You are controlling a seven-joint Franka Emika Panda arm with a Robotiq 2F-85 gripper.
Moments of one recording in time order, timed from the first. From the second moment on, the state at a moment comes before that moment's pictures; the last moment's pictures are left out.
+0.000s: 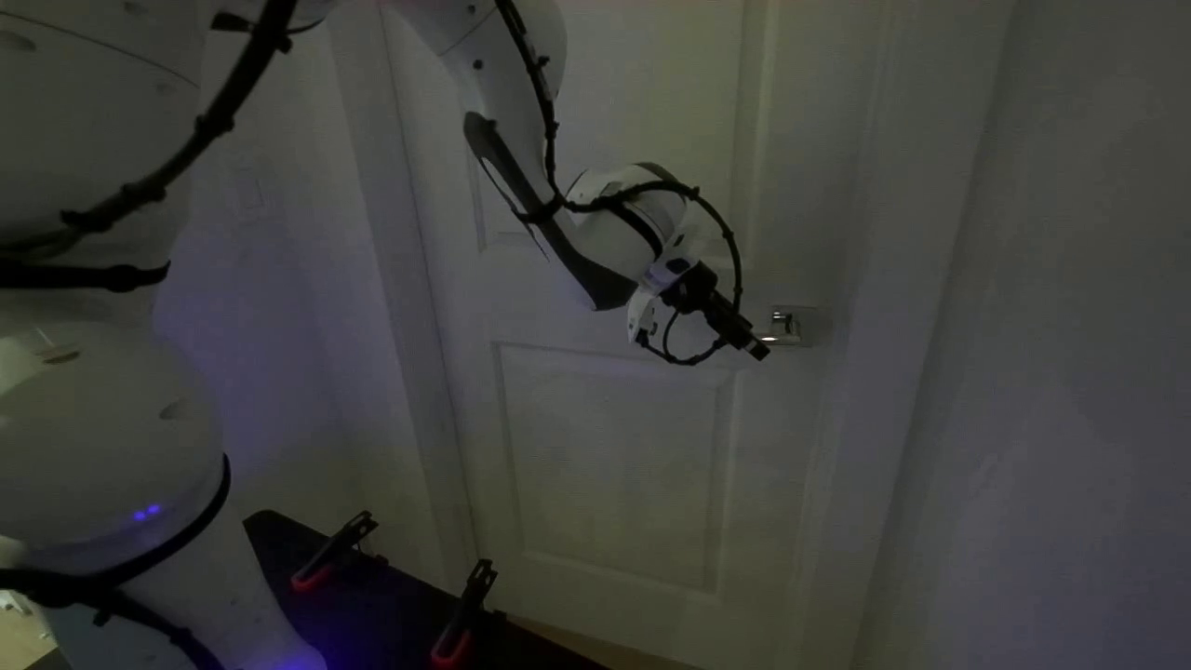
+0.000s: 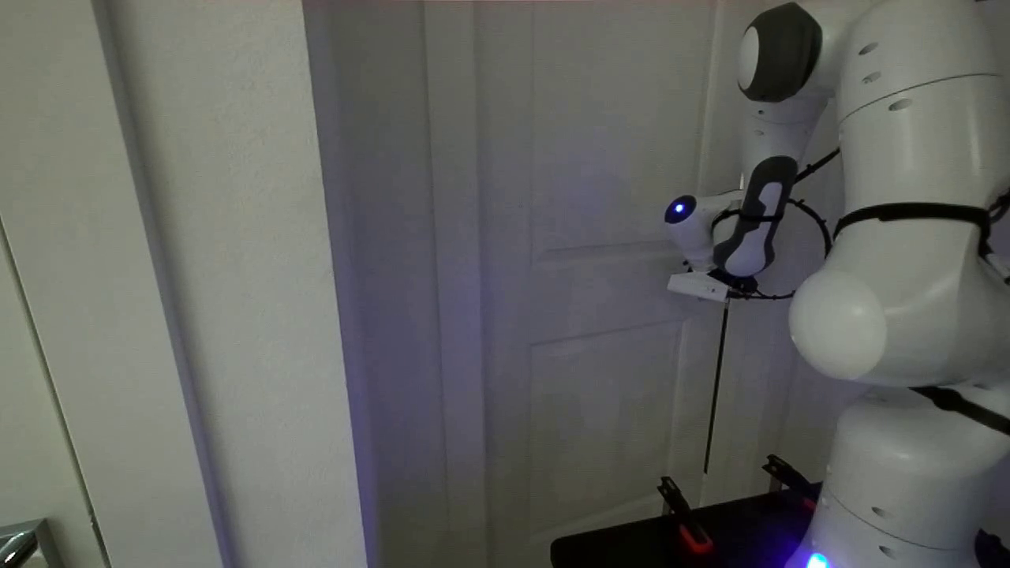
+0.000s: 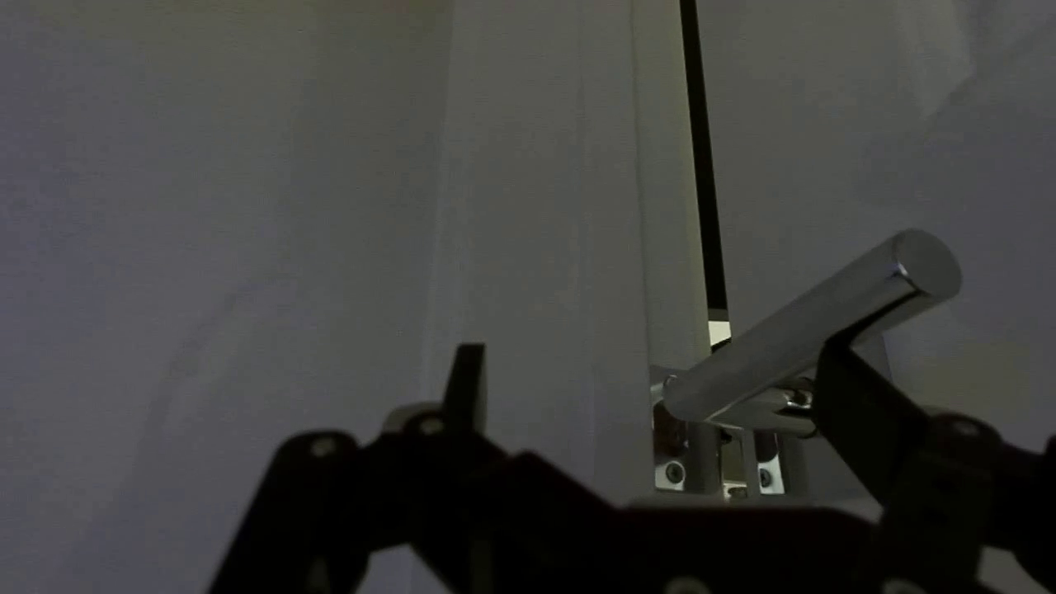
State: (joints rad) arm -0.16 0.37 -0.29 -2.06 -1.44 2.67 2.01
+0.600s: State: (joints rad) arm -0.18 0.43 -0.31 -2.07 -1.60 2.71 2.24
